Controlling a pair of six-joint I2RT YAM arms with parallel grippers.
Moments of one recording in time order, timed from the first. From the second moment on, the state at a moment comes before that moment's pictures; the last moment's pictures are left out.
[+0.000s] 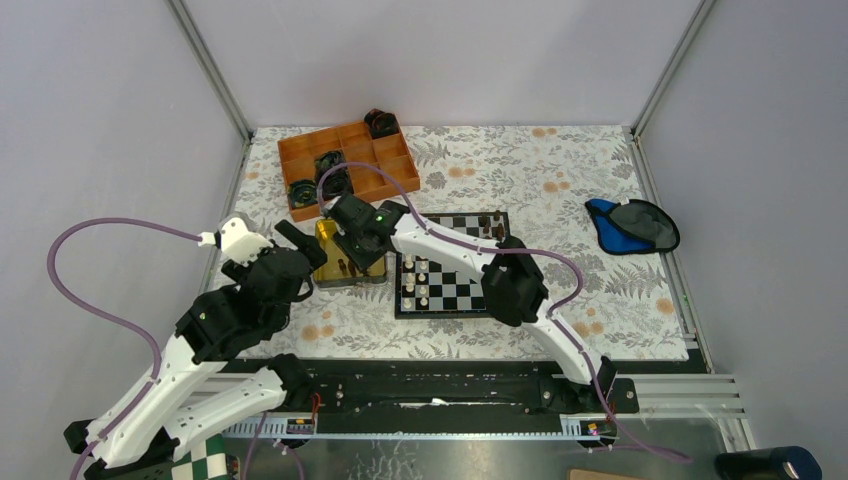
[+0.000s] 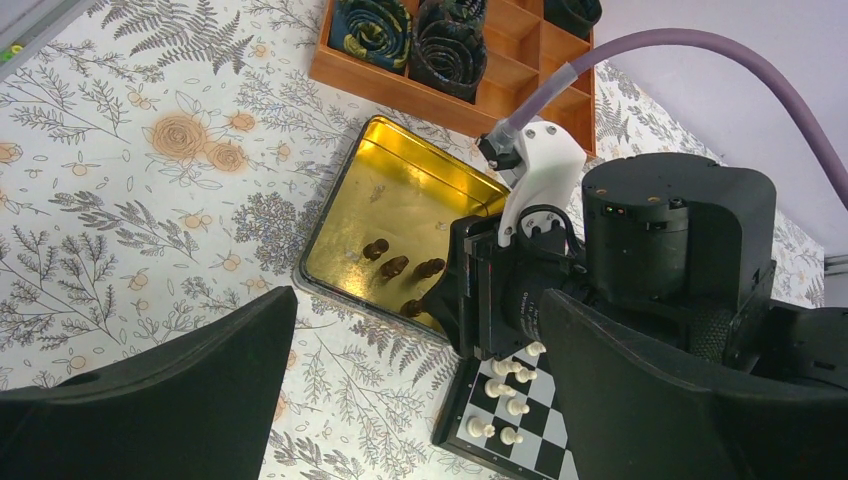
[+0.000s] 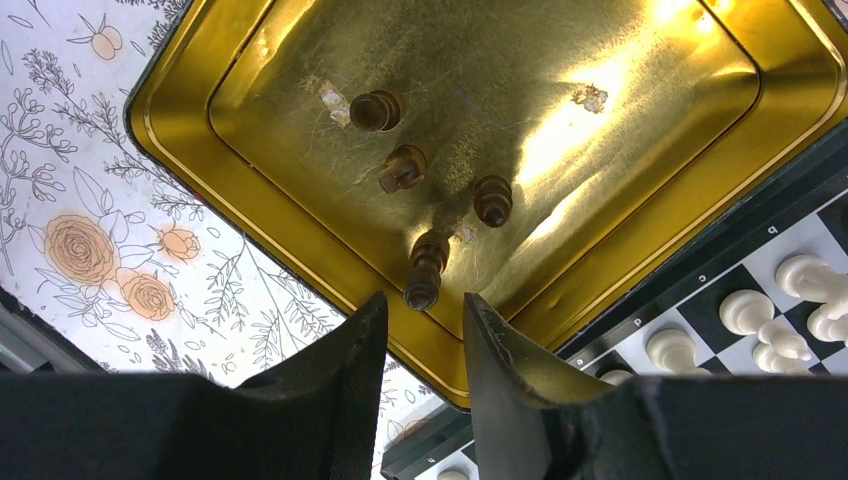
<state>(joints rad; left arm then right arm) -0.80 0.67 1.02 -1.04 -0.91 -1.06 1.04 2.39 2.21 -0.85 0.03 0.21</state>
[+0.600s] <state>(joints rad) -0.80 0.67 1.02 -1.04 -0.91 -1.04 1.04 2.43 2.23 -0.85 0.03 0.21</state>
